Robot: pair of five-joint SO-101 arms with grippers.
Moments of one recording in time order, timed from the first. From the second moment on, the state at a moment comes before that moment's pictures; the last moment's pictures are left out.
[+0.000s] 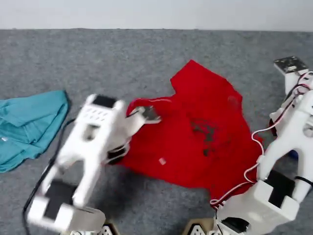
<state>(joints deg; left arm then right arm) 9.0 -3.6 25.3 98.8 -41.5 30.1 7.6 -17.8 100.7 44.5</state>
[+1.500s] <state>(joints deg) 10.8 -8.9 17.6 89.8 -17.5 24.2 7.6 -12.7 100.7 42.6</state>
